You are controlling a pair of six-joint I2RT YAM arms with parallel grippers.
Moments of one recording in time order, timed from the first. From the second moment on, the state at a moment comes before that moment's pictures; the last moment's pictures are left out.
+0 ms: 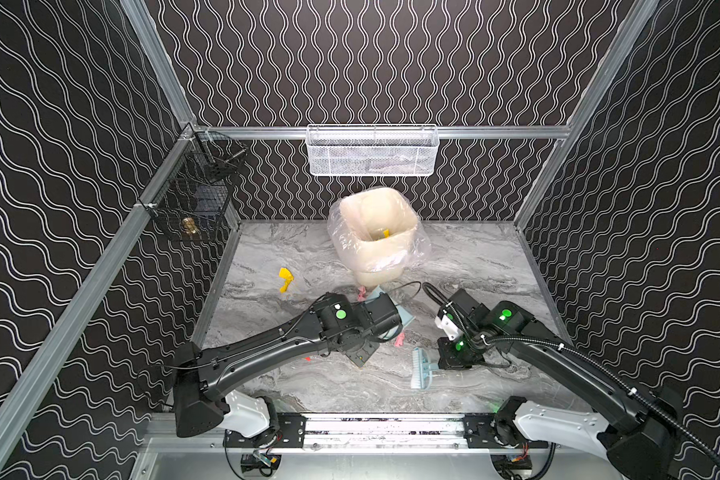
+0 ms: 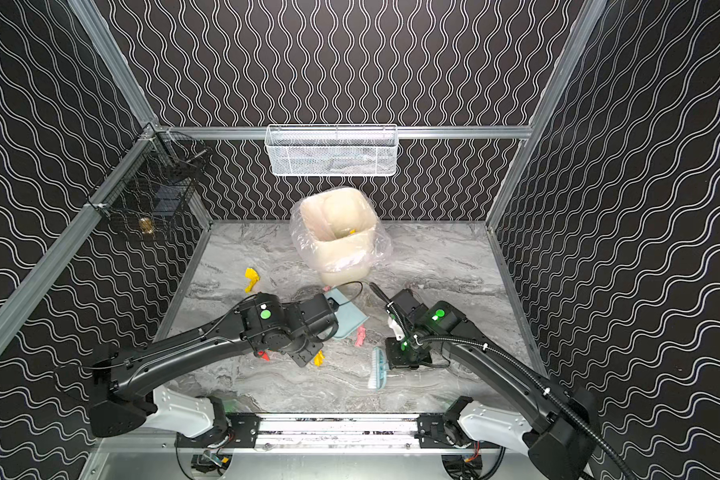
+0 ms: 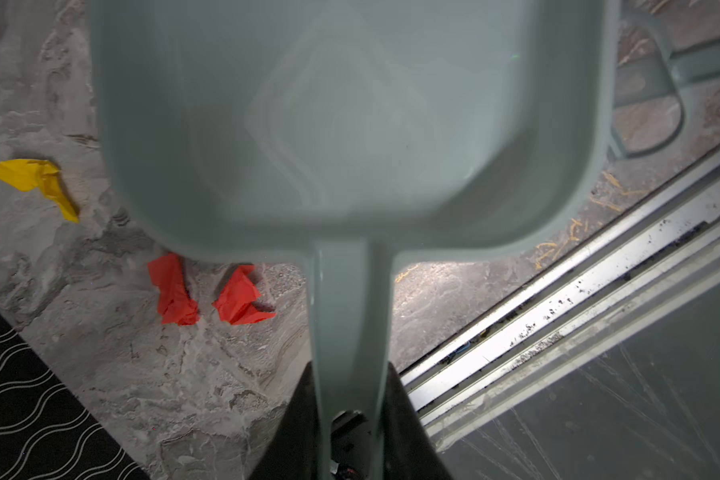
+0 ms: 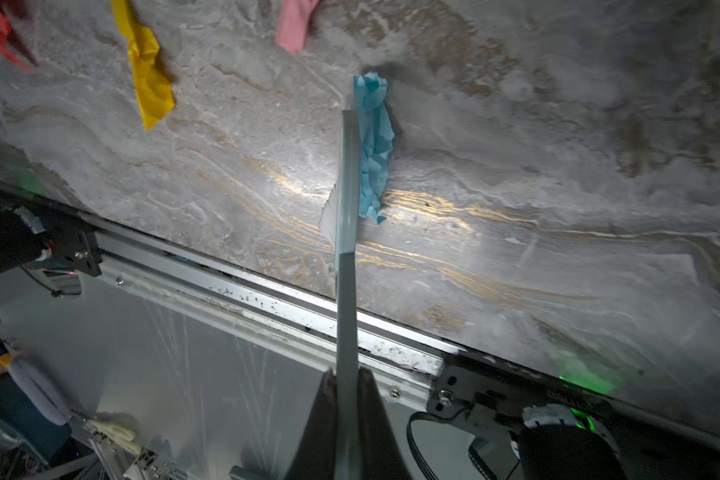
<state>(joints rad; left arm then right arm) -1.15 1.44 1.39 -1.32 -0.25 -0.33 0.70 1.13 0.99 -1.25 -0.22 0.57</state>
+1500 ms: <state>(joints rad) -1.22 1.96 1.50 -1.04 -0.10 -0.10 0.29 1.30 1.22 -1.33 0.02 0.35</state>
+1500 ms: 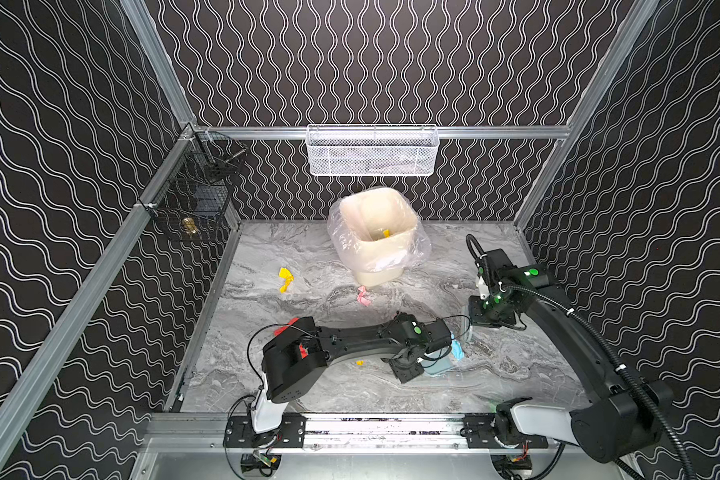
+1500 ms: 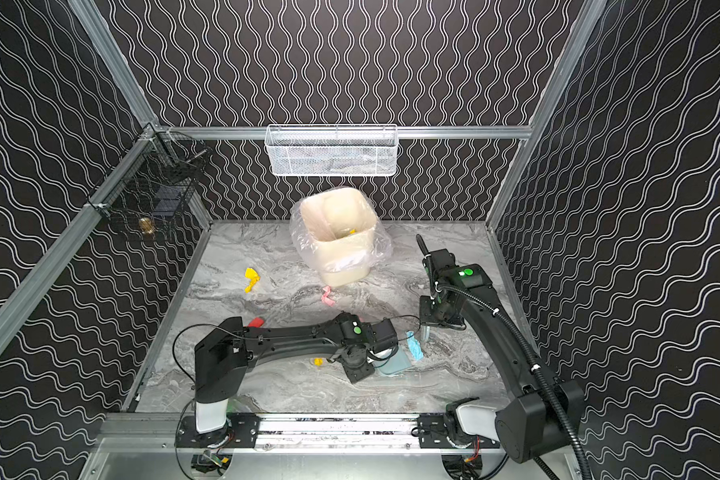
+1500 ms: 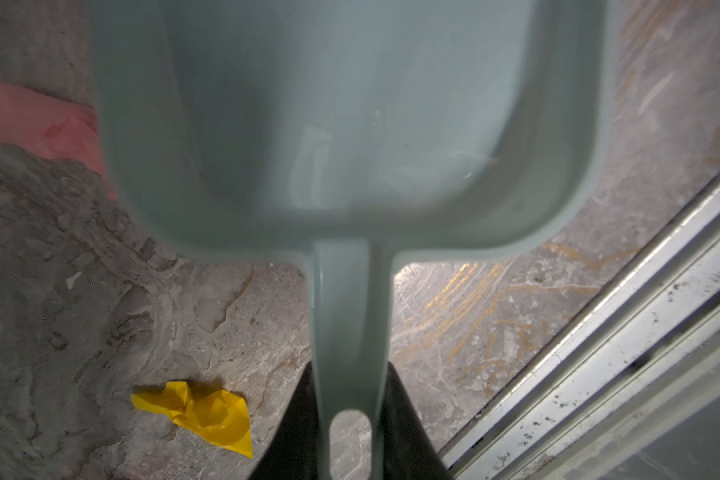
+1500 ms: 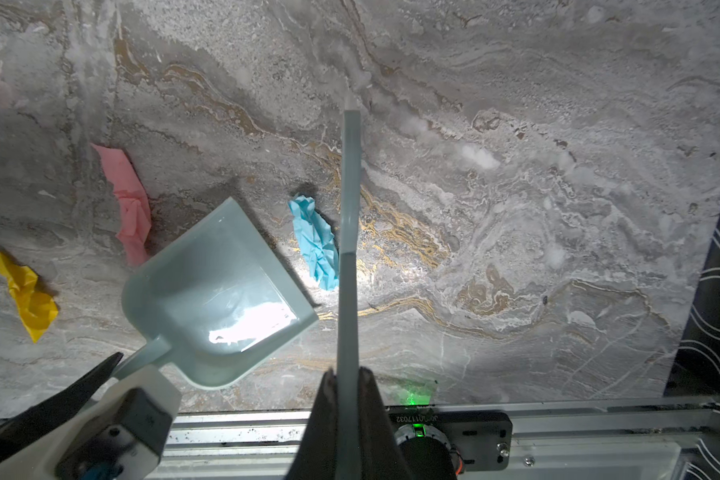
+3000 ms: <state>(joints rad) -1.22 1.98 1.44 -0.95 -0.07 -0.08 0.44 1.25 1.21 -1.36 -0.15 0.38</state>
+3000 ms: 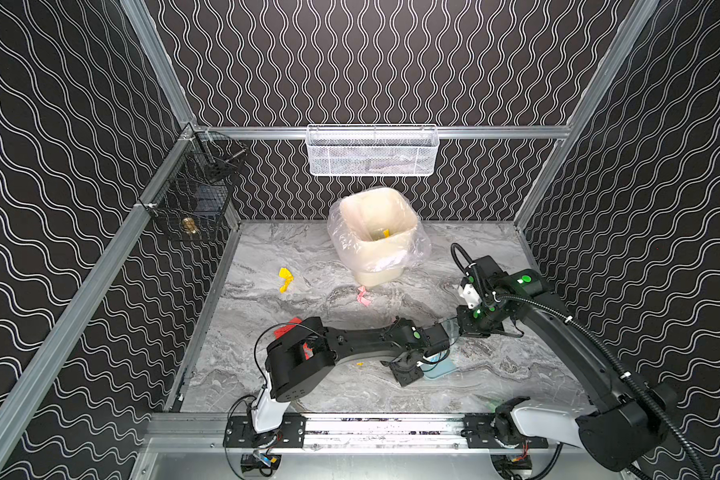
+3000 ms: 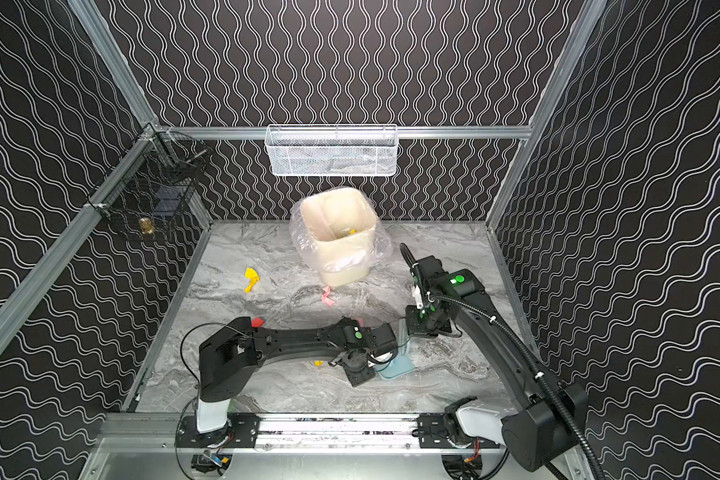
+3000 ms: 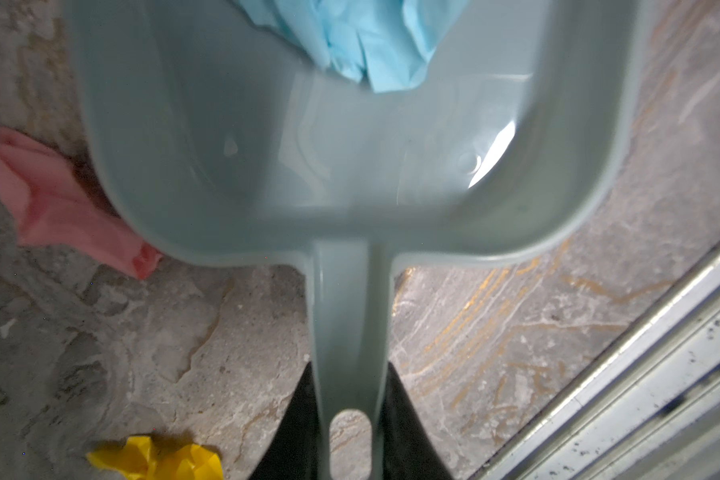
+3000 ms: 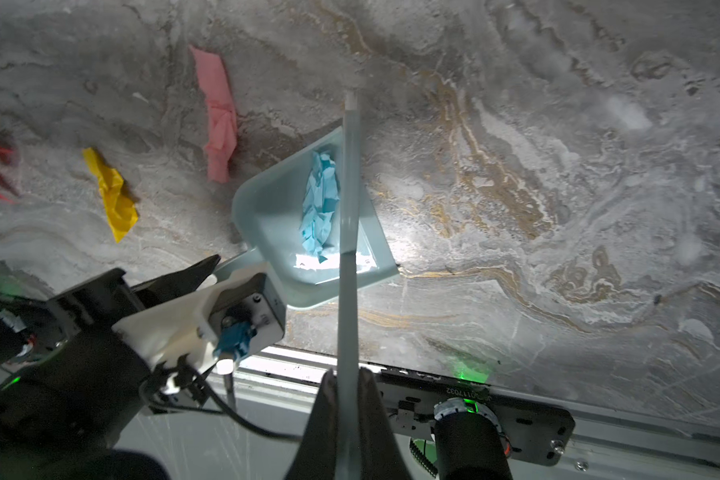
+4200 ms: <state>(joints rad) -1.21 1.57 1.58 -1.23 -0.24 -0.24 0.04 1.24 1.39 -1.31 -0.24 0.28</state>
